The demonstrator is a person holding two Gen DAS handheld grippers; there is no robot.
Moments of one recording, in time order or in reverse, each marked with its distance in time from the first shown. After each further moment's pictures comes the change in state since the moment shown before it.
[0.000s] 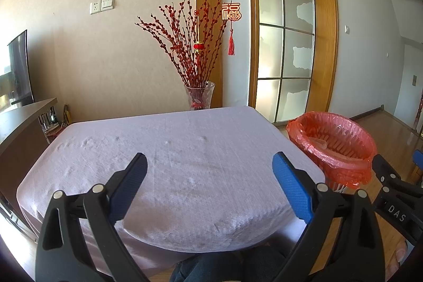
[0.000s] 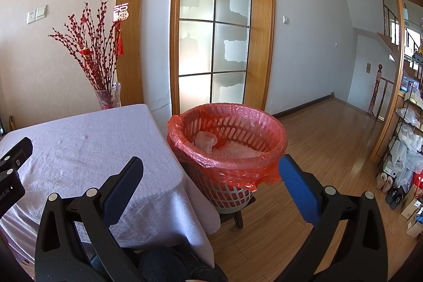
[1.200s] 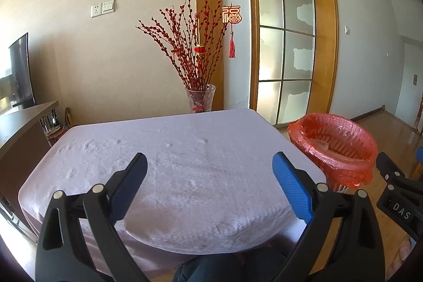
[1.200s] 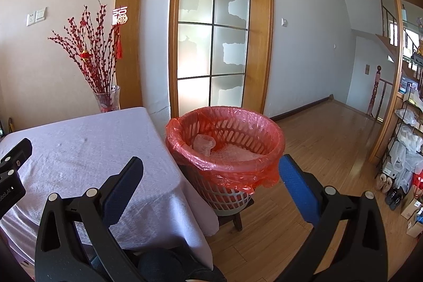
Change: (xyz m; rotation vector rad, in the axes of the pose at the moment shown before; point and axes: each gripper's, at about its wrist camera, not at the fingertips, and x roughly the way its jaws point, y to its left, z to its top) left arm -0.001 0.001 0.001 0.007 -0.014 0.006; right arm -0.002 -0.002 0.001 0.004 -0.013 -0.005
